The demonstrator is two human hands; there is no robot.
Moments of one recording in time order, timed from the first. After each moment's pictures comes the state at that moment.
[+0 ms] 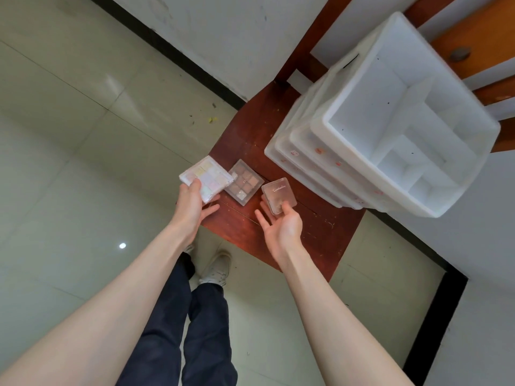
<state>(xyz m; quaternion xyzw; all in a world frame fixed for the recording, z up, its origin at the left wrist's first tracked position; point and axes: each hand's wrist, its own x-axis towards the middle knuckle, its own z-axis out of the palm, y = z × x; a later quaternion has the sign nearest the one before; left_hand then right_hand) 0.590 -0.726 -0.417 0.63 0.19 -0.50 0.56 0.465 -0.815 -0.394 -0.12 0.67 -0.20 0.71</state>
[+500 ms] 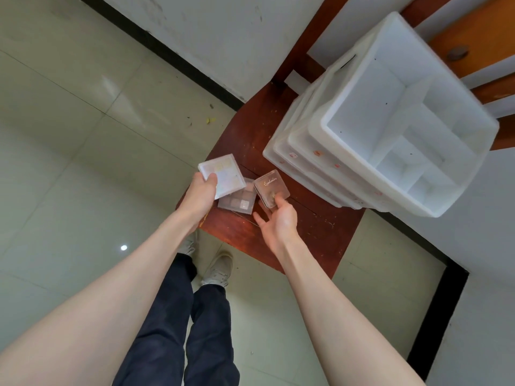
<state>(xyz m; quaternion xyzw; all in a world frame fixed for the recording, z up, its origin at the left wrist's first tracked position) 0.604 -0.747 -0.427 0.72 0.03 -0.54 0.43 0.482 -0.823 -0.395 -0.14 0.69 -0.16 0.69</state>
